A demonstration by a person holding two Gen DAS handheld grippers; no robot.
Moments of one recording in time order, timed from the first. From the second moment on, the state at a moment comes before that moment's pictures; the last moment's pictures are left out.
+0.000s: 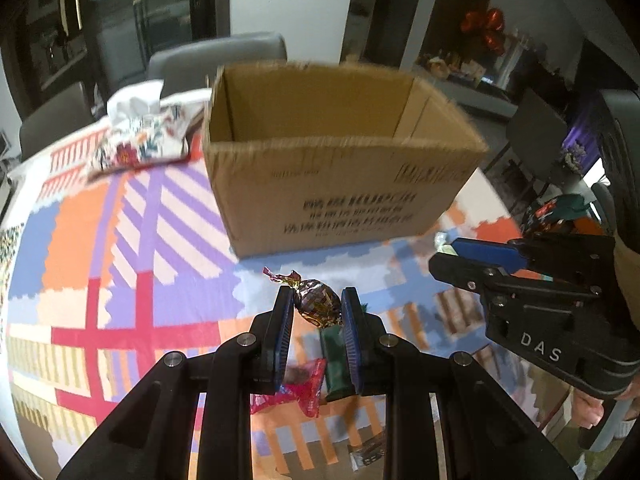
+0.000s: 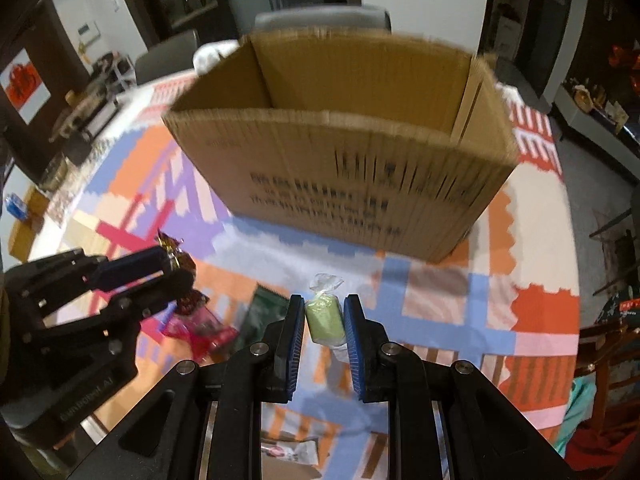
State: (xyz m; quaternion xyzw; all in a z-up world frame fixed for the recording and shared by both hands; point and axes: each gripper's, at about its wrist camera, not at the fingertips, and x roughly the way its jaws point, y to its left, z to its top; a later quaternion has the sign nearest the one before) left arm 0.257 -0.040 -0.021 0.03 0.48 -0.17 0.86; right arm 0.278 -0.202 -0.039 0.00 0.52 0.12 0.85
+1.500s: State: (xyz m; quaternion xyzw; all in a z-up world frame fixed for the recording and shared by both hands) left arm 0.339 -0.060 0.061 0.09 0.38 -0.14 0.91; right arm 0.350 -0.220 0.030 0.04 0.43 0.08 0.90
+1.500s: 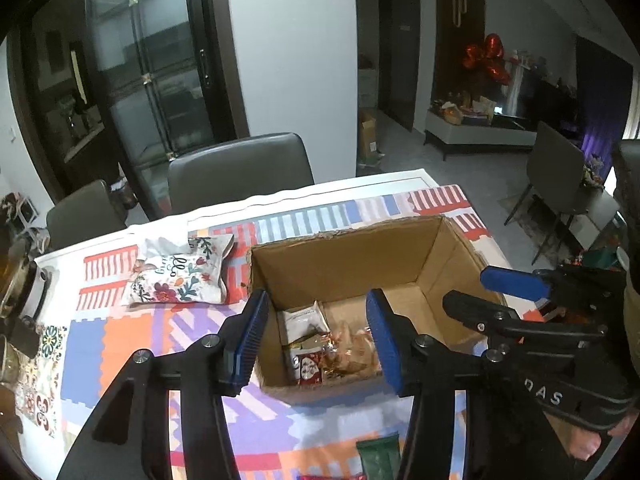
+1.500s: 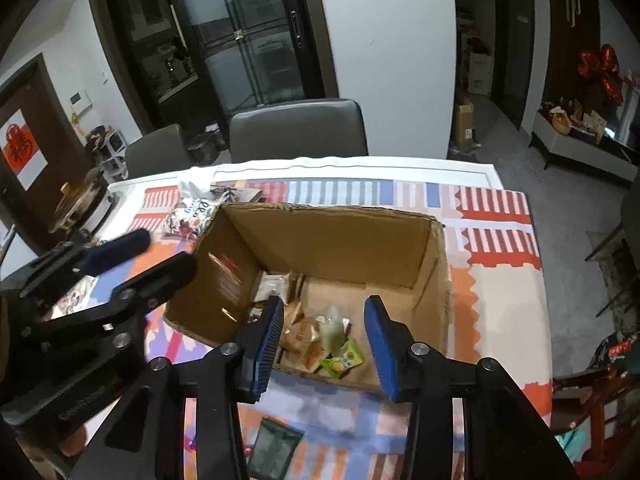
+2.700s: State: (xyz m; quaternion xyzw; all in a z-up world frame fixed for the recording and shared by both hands) left arm 0.173 0.024 -0.051 0.00 0.42 -0.13 0.90; right arm 0.199 -0.161 -0.065 0.01 0.46 0.13 0.88
